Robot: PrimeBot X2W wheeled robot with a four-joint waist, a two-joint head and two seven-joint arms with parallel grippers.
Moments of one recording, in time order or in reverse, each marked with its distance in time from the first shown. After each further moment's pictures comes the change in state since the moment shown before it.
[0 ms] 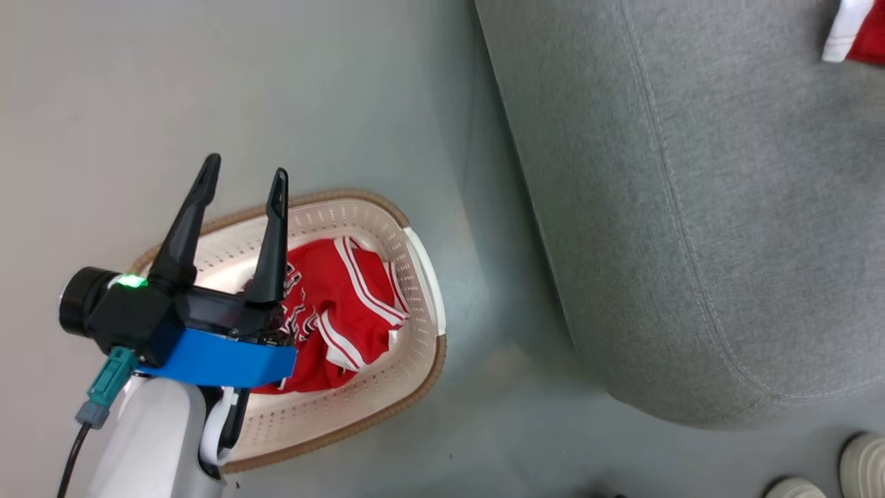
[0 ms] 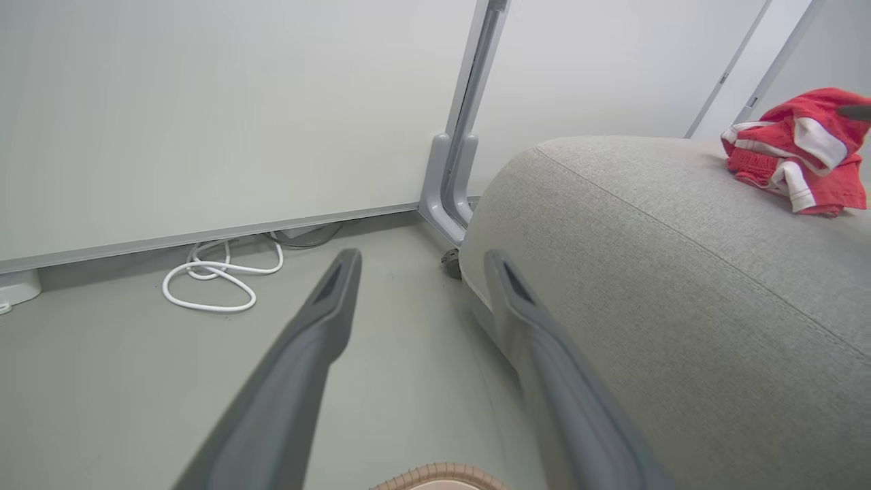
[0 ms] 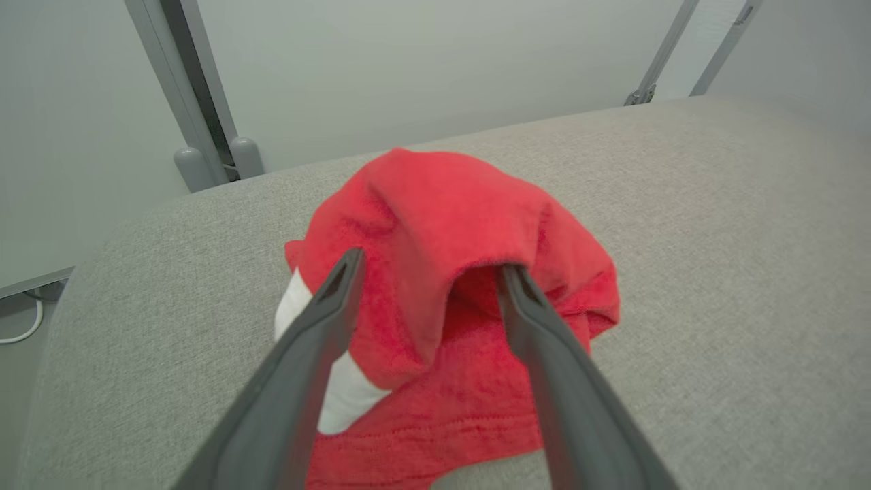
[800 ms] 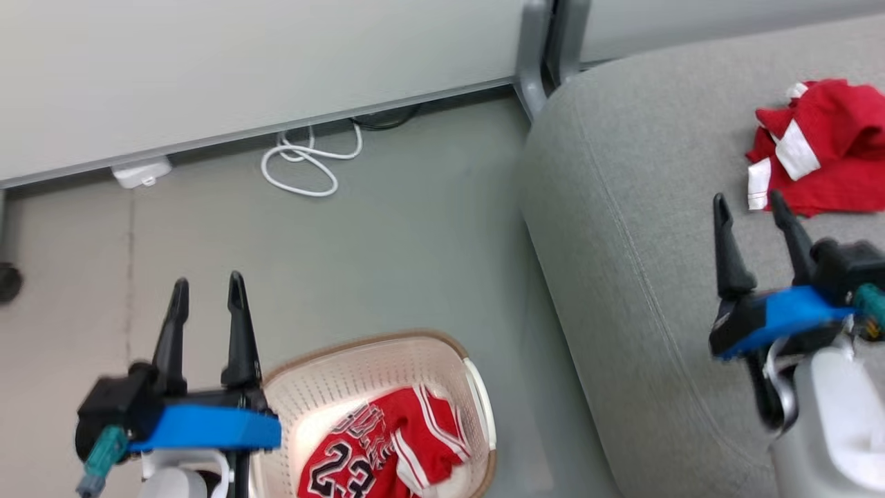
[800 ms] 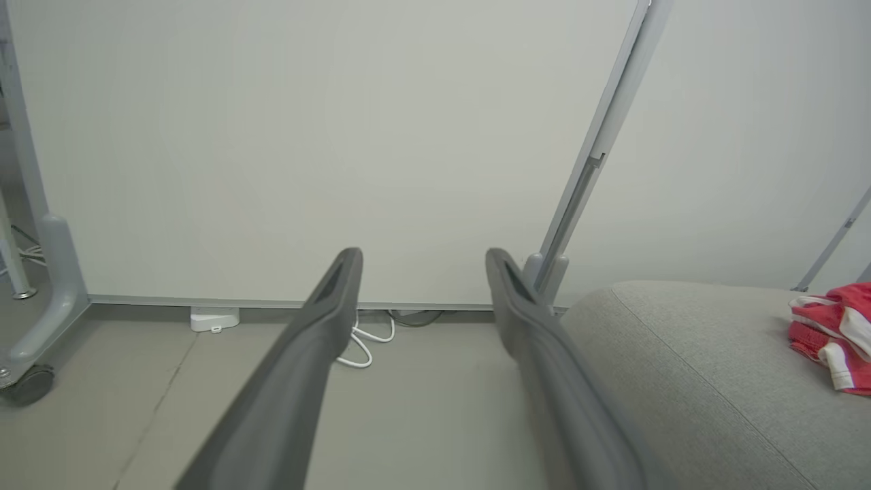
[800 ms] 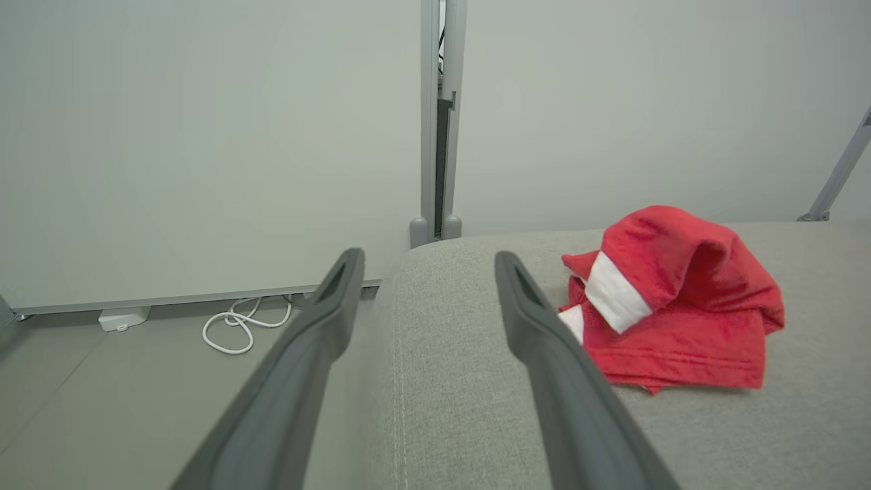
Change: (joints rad) left arm 0.194 -0.175 0.220 0.128 -0.022 -0.006 -0.006; right arm 0.566 0.202 0.242 -0.283 -0.075 0.000 -0.235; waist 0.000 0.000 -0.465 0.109
